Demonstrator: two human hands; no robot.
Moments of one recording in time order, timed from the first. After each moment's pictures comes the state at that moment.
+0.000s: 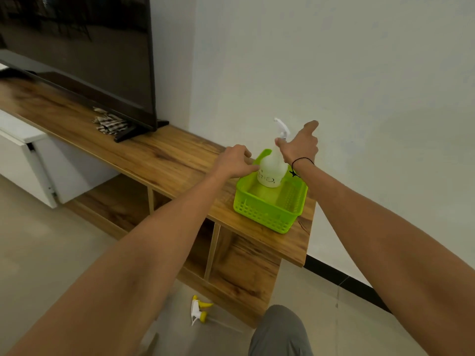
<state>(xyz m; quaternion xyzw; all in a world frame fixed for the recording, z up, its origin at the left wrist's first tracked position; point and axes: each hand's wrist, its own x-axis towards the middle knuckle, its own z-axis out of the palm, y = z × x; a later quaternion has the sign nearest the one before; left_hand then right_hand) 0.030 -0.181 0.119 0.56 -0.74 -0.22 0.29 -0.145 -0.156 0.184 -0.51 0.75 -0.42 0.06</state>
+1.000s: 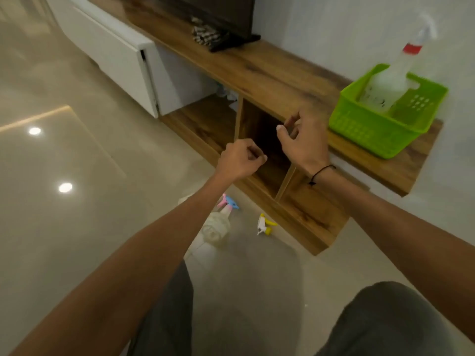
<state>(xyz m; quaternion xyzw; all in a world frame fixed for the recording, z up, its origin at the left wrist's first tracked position) 0.181 0.021 -0.041 0.66 -0.62 -0.25 0.34 0.015 0.000 0.031 -0.73 0.54 -0.39 0.12</state>
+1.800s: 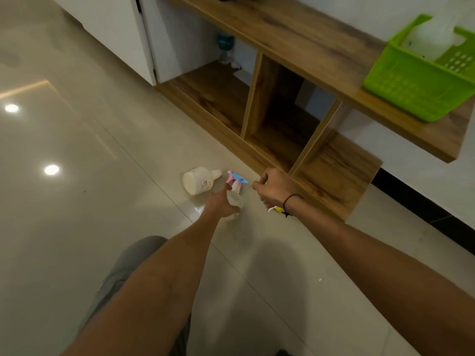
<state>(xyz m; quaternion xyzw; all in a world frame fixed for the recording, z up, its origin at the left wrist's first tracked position) 0.229 0.110 -0.242 0.70 -0.58 -0.39 0.14 0.069 0.069 -0.148 -0.68 0.64 -0.09 0.34</state>
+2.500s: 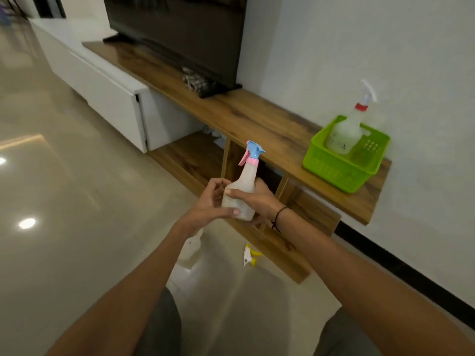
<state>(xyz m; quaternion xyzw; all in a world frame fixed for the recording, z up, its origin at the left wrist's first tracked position) 0.232 0.084 -0.045 0.45 -0.51 -0.57 0.46 0.064 0.043 0.016 -0.57 0.61 -0.22 0.51</state>
